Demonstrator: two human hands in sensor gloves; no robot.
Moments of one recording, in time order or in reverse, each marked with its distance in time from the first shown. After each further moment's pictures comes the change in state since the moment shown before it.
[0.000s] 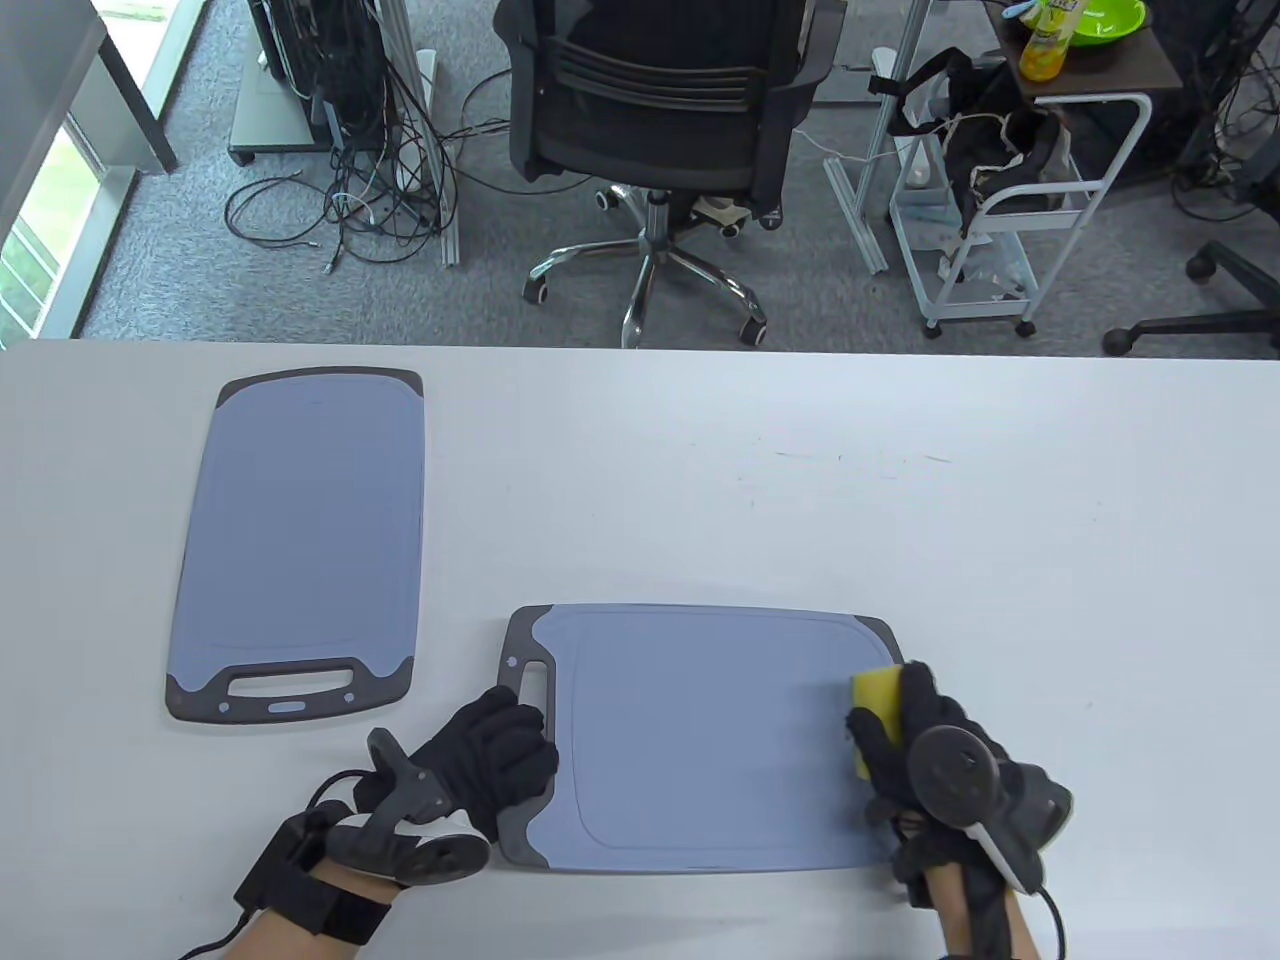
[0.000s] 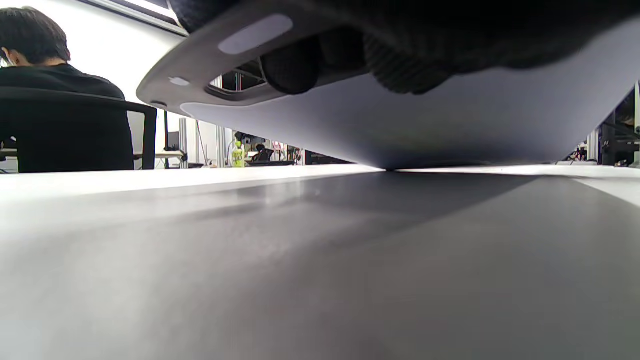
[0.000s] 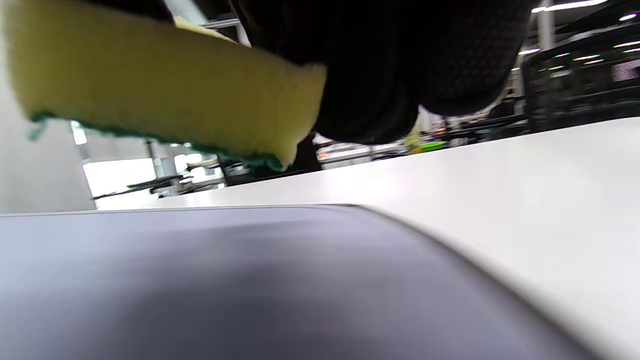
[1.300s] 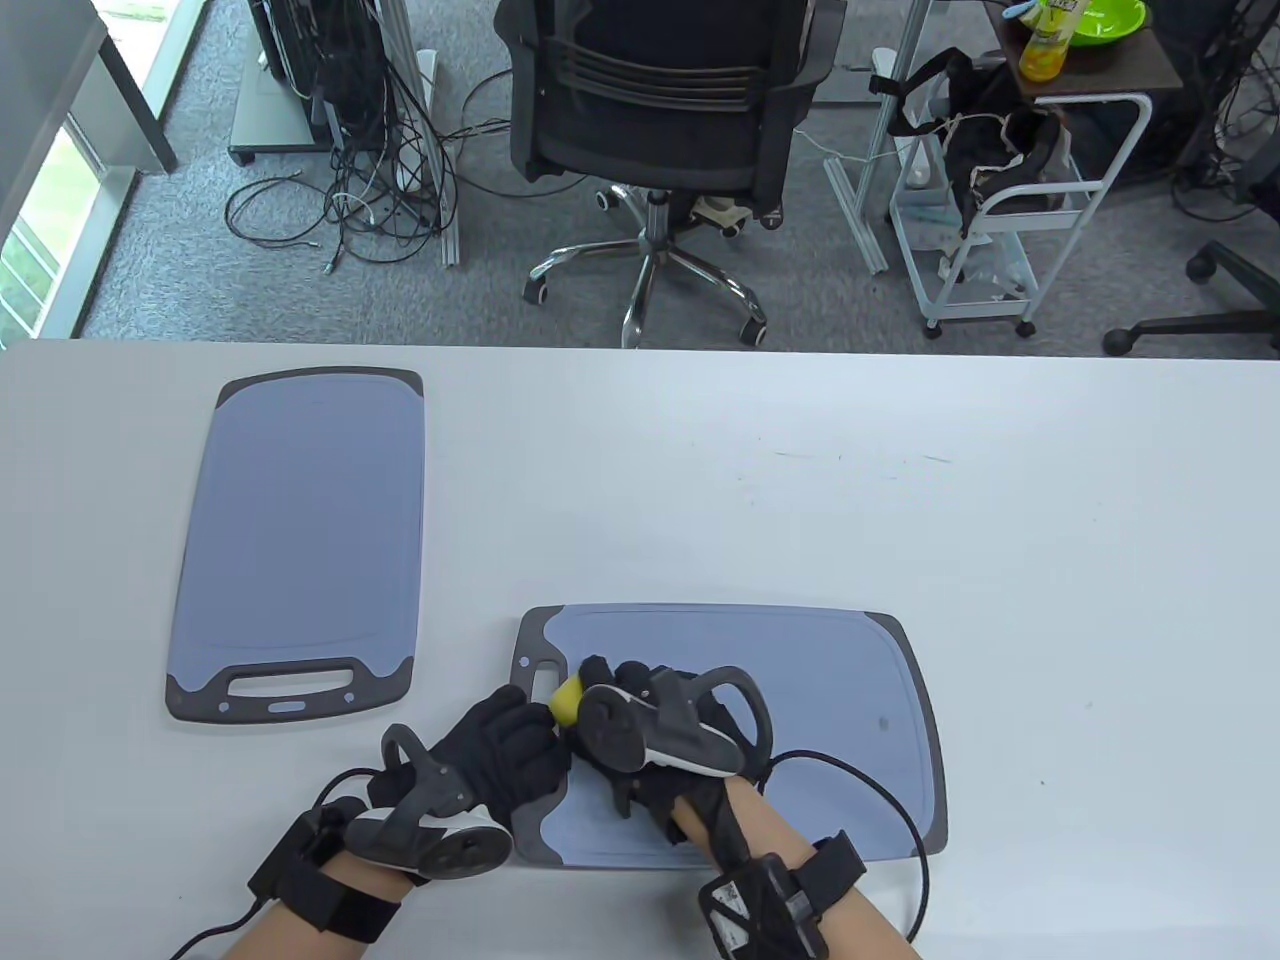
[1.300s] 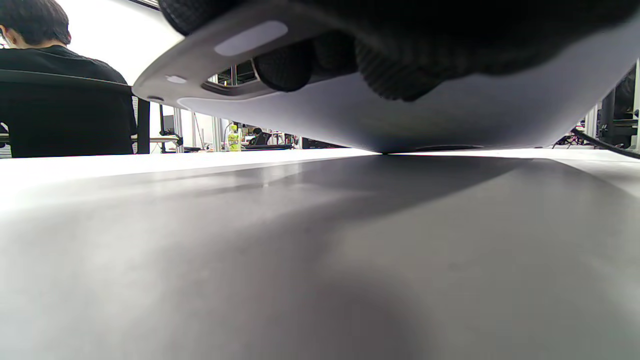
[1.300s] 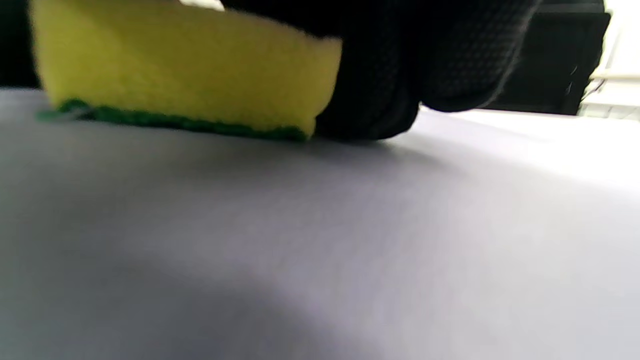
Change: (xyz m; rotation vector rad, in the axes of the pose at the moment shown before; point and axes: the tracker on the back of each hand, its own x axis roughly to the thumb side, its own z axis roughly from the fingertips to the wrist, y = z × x) left_hand 0.006 -0.002 -0.008 -0.044 0.002 -0.005; right_hand 0.189 0.061 -0.015 0.279 -0.513 0.245
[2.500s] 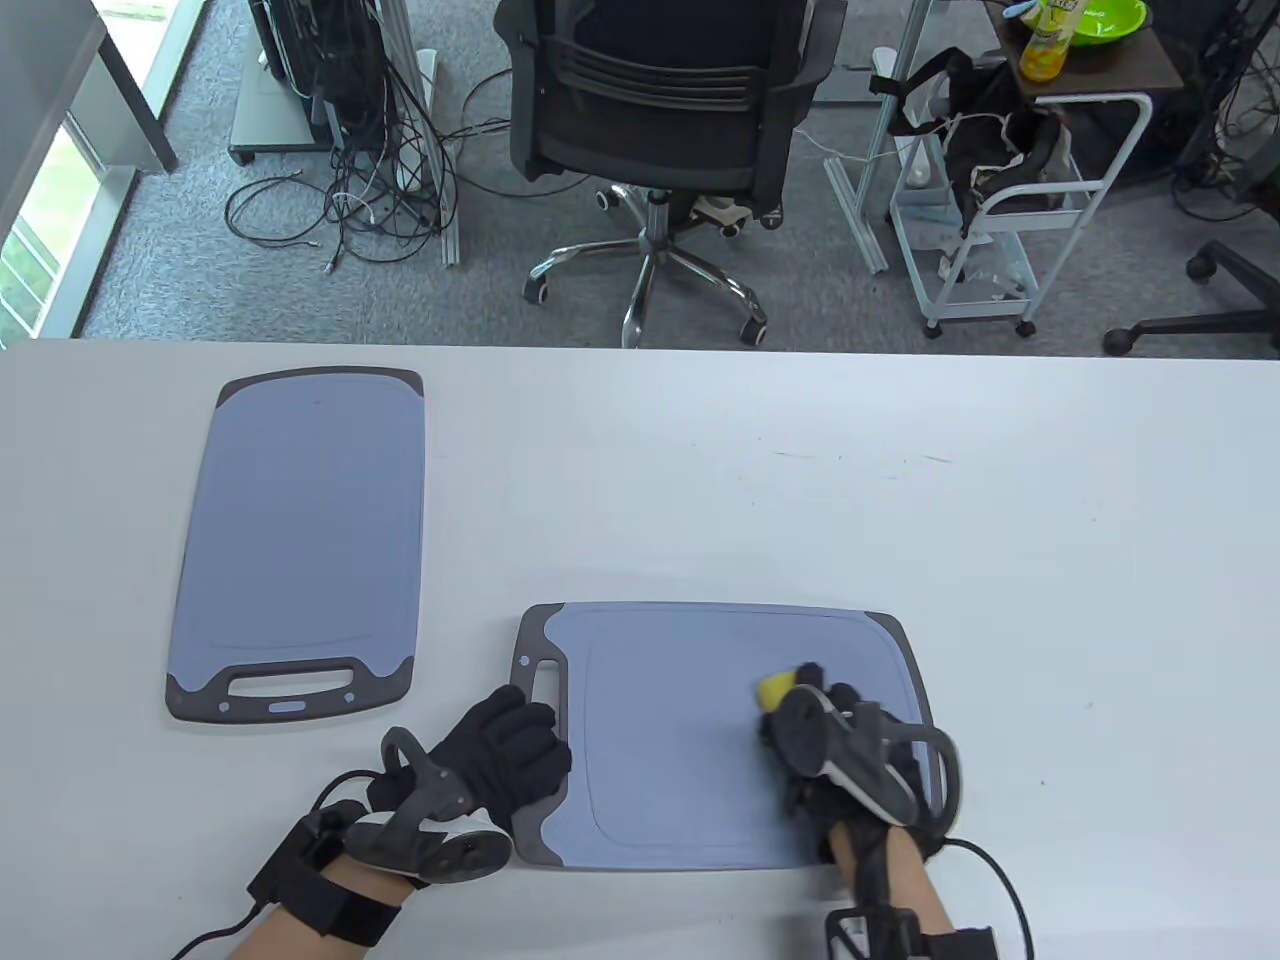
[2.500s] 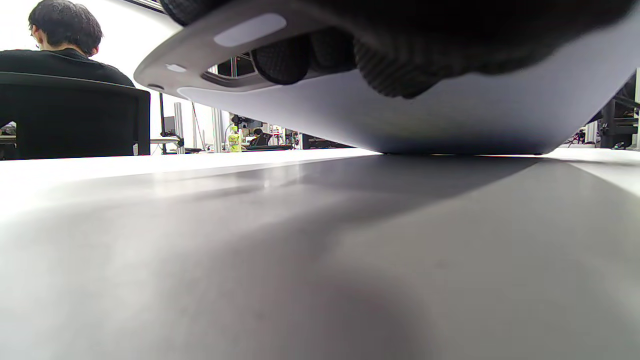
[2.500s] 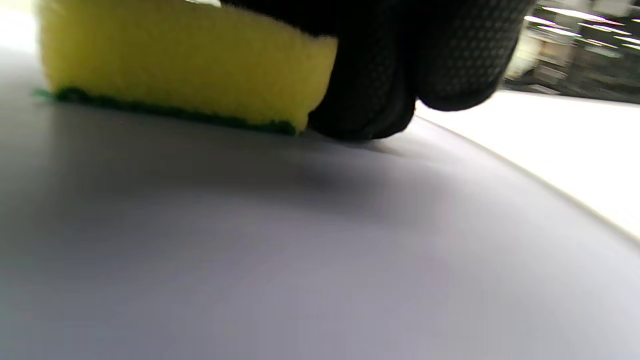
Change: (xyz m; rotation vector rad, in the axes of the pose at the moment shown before) left_hand 0.002 0.000 0.001 0.004 -0.003 -0.004; right_hand -0.185 0.041 0.109 0.048 0.699 -0.109
